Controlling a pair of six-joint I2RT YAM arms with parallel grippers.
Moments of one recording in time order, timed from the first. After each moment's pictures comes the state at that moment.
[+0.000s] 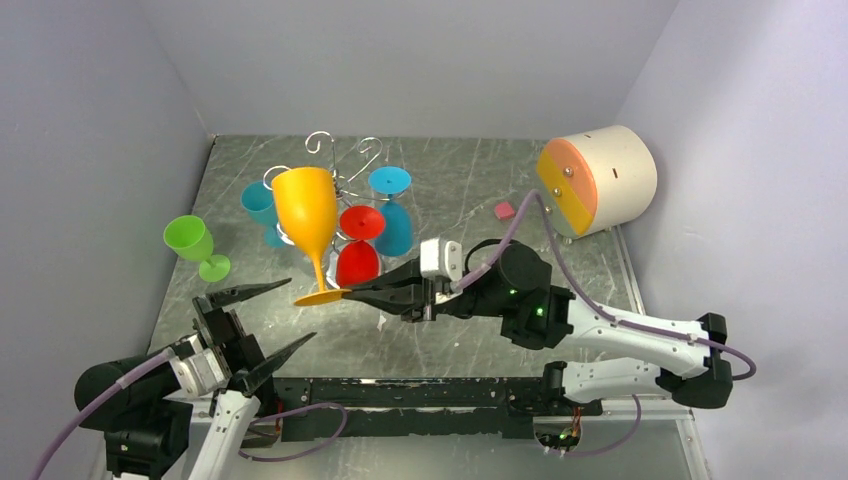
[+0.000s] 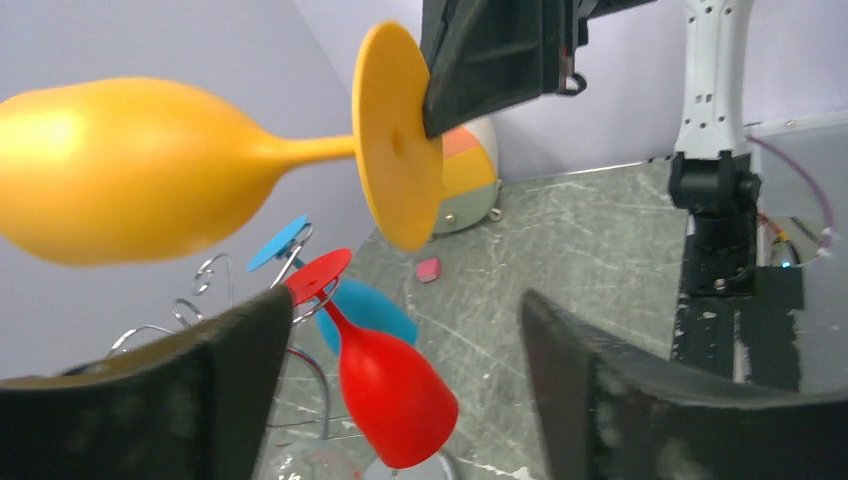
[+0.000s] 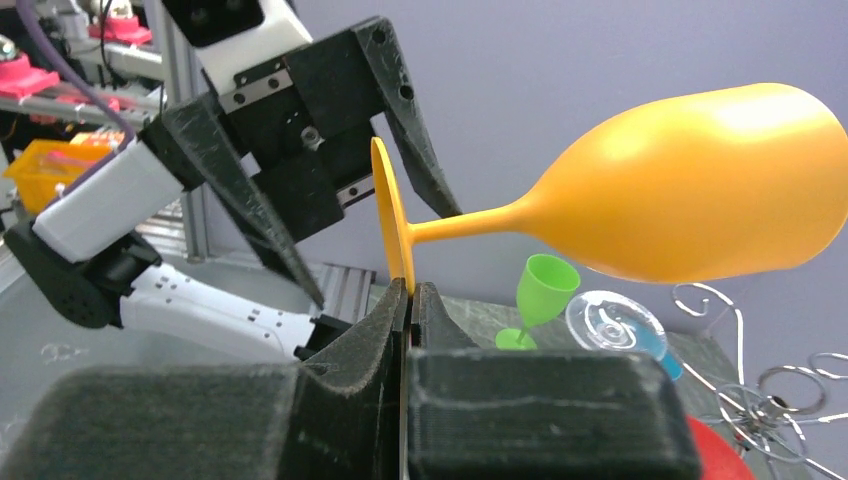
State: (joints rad) left arm -0.15 0.14 0.90 -0.31 0.98 0.08; right arm 1.32 1.08 1.08 0.29 -0.30 -0.17
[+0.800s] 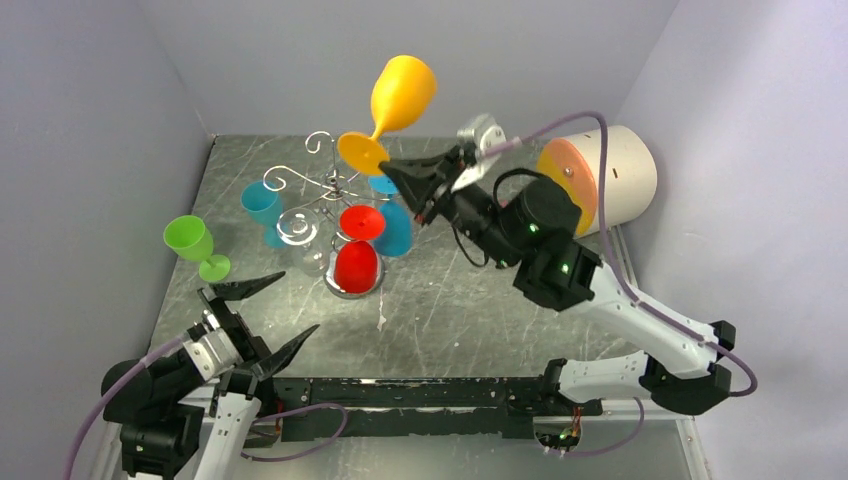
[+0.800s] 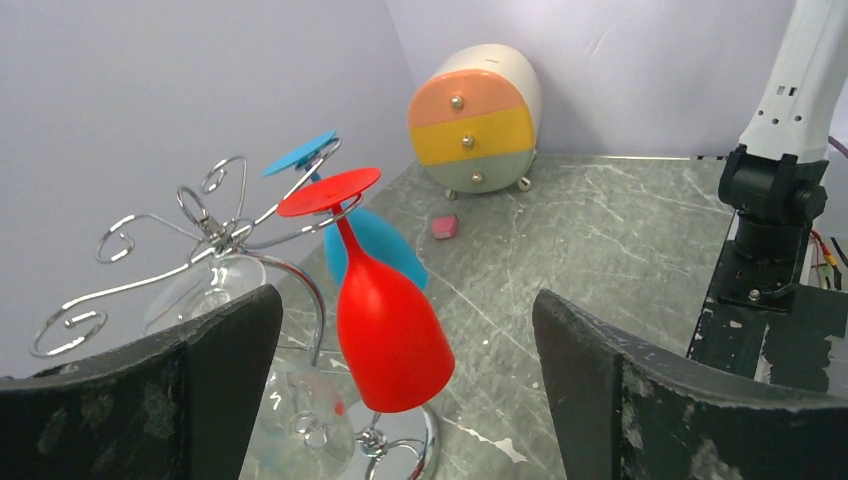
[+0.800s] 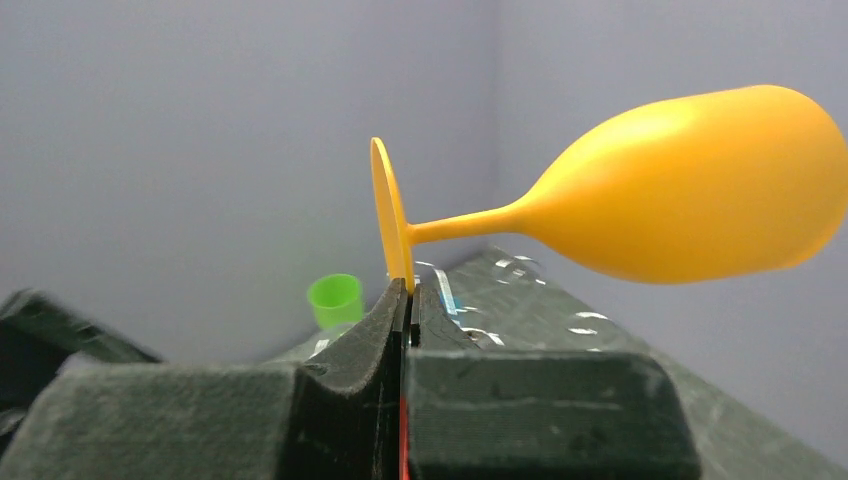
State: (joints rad) left arm -0.15 0.04 0.79 -0.39 0.82 0.06; right arm 1.18 1.16 1.45 0.06 0.21 -0.05
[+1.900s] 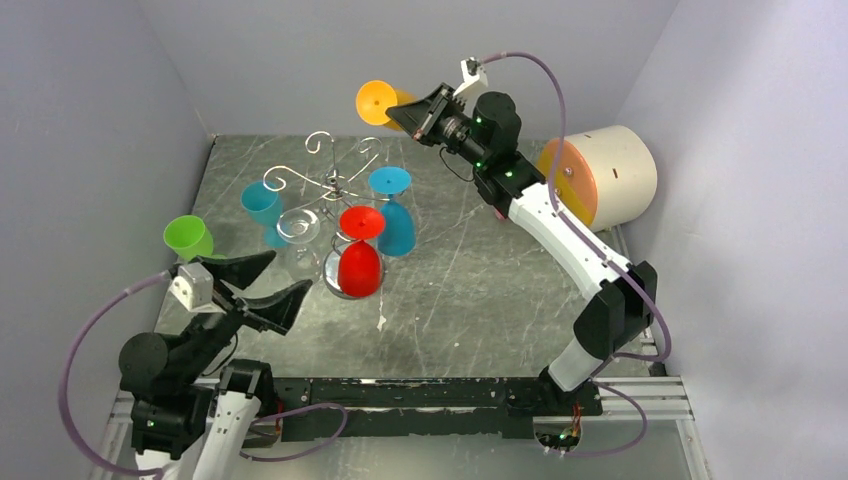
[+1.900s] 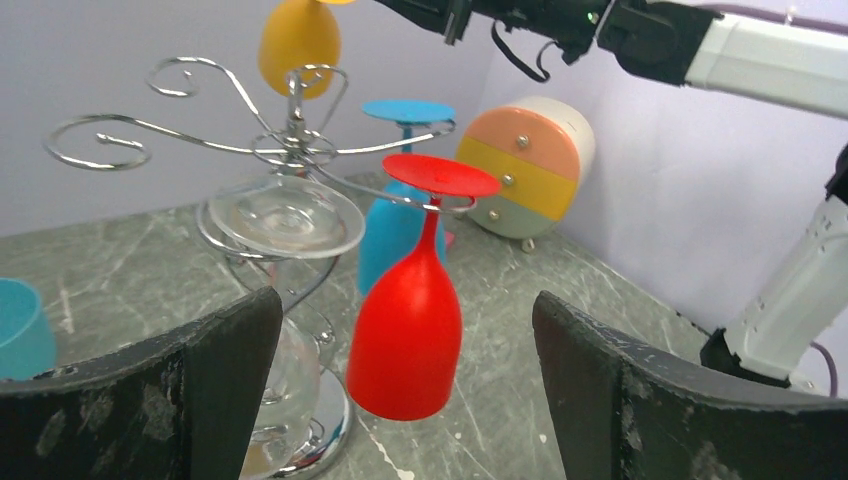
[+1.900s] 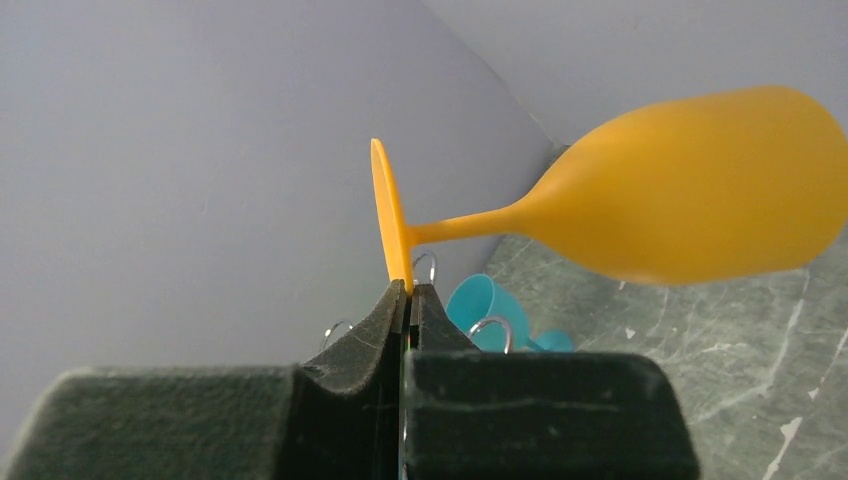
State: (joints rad) left arm -0.15 0.09 0.70 -0.32 0.50 -0.38; right arm 0.57 1.61 1.57 0.14 -0.24 0.81
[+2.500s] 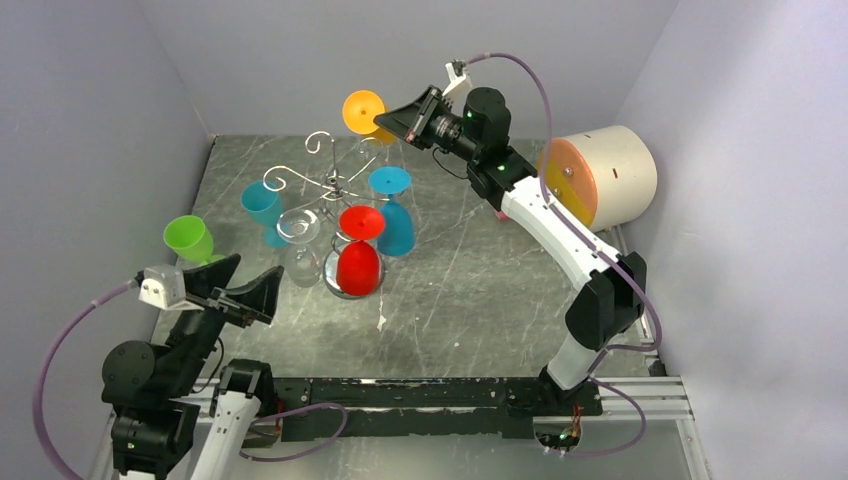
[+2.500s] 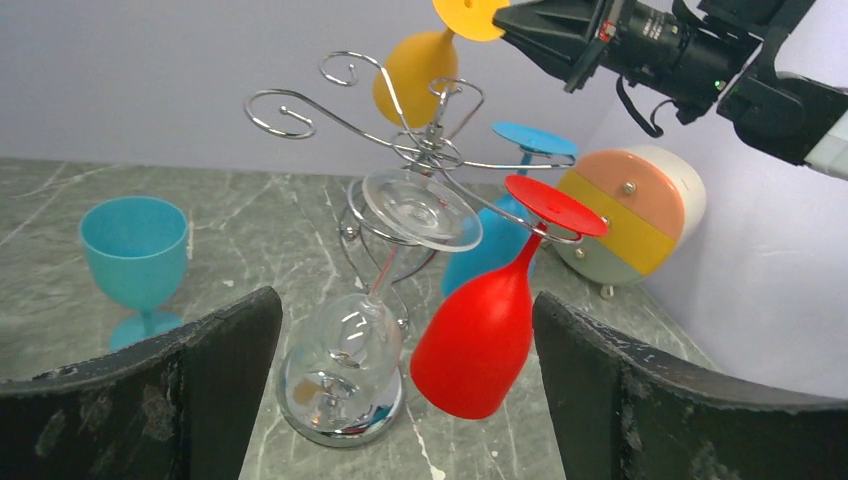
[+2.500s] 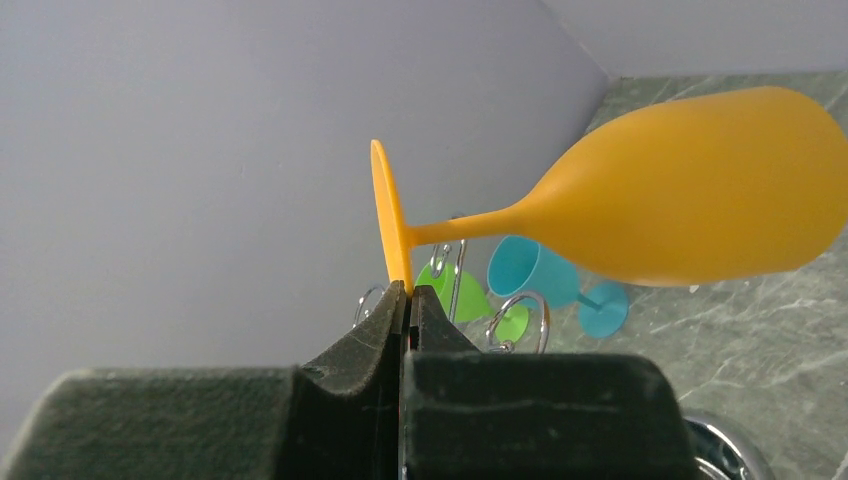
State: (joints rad) left arm -0.15 0.11 0.85 -0.54 0.20 -0.39; right arm 0.57 1.68 1.64 0.10 -0.36 0.91
